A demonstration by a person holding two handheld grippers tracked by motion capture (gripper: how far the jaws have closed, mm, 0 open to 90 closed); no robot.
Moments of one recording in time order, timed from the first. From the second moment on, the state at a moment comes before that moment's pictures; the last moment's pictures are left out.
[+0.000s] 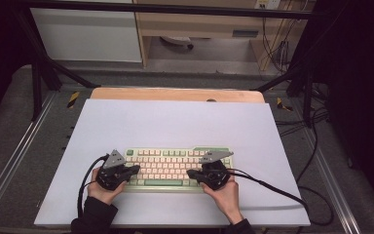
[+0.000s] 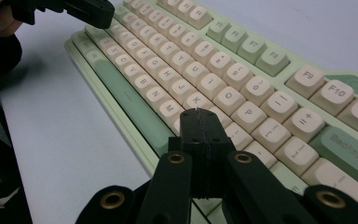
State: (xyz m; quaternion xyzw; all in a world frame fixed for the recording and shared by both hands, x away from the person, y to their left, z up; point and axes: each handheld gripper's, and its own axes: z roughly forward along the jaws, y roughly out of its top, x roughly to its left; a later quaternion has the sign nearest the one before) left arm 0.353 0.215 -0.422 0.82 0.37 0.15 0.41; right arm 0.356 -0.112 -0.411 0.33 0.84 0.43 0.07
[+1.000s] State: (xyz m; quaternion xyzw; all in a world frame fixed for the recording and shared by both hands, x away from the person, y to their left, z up) left arm 0.353 0.216 -0.423 0.82 0.37 0.15 0.41; right arm 0.367 -0.056 -0.429 0.32 0.85 0.42 0.05
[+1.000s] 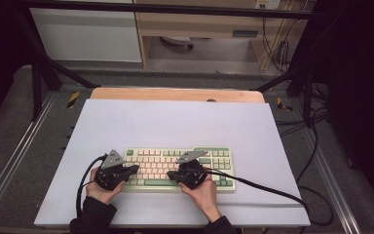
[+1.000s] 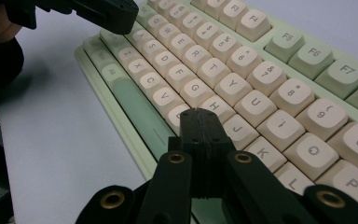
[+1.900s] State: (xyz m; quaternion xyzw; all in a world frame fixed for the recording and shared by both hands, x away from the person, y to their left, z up) left arm 0.353 0.217 -0.422 0.82 0.37 0.15 0.41; right arm 0.366 -0.061 -0.422 0.31 0.85 0.42 0.06
